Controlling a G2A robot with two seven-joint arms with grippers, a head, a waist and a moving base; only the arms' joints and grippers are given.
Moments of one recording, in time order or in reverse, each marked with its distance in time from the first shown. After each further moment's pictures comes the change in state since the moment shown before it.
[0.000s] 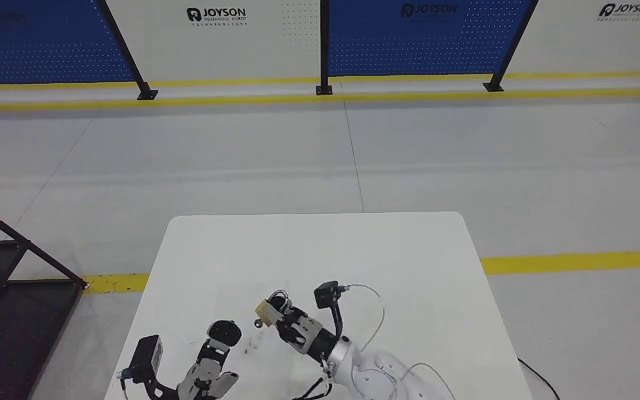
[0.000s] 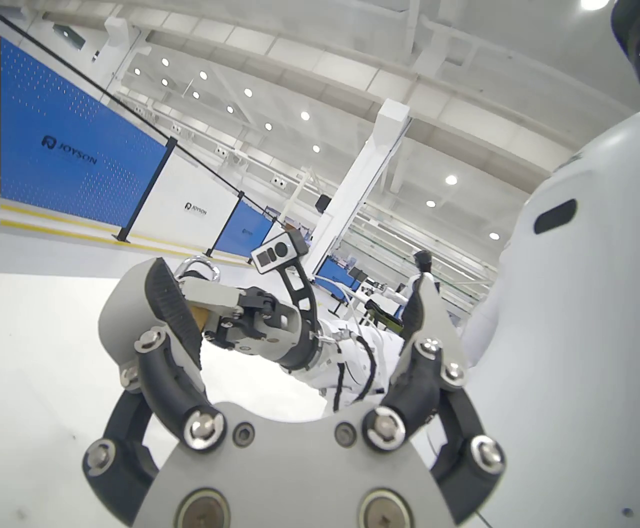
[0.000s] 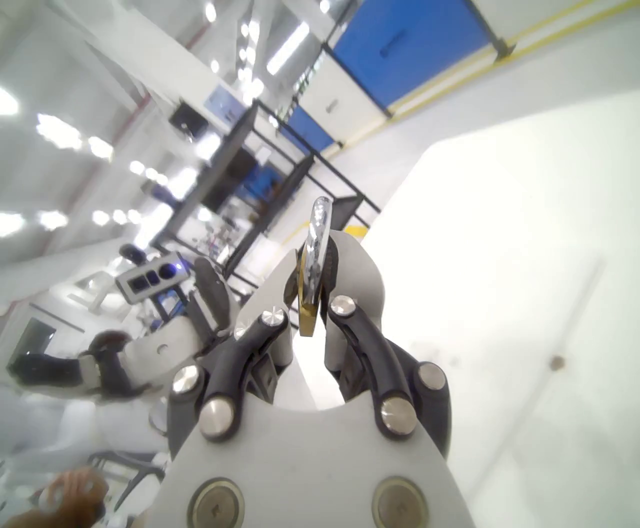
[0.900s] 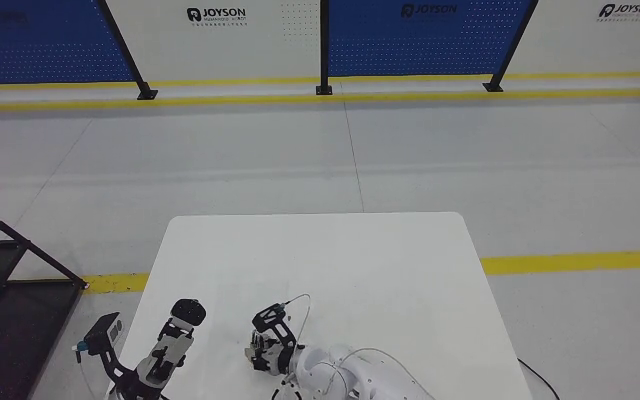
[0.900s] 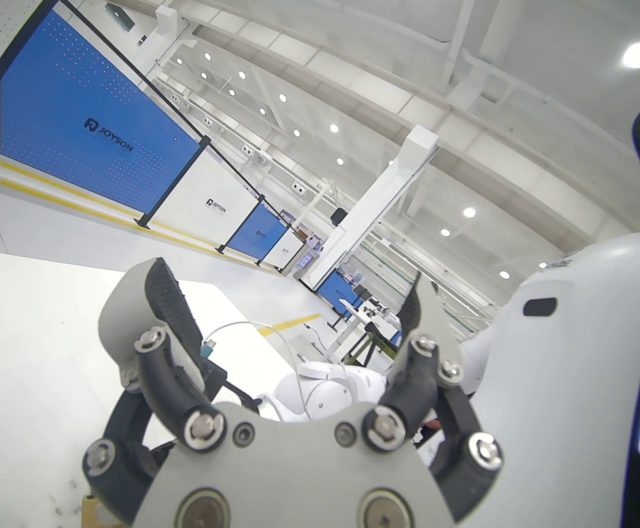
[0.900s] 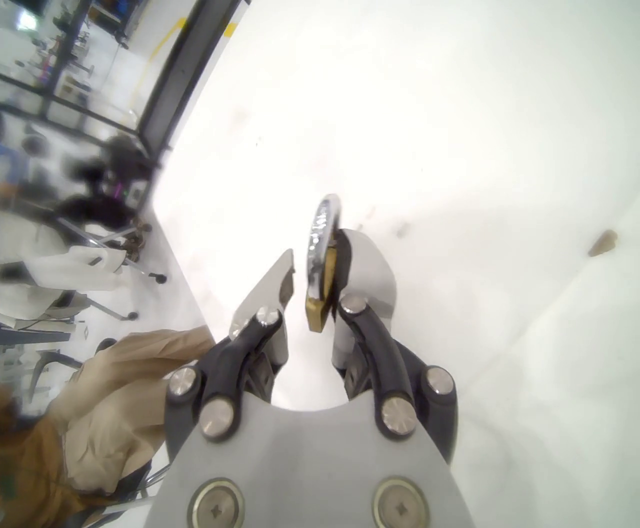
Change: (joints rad) left arm 0.040 0.106 -0.133 -0.044 -0.463 0.001 -0.262; right arm 0.238 -0.123 -0.256 0.298 -0.135 0.311 0.268
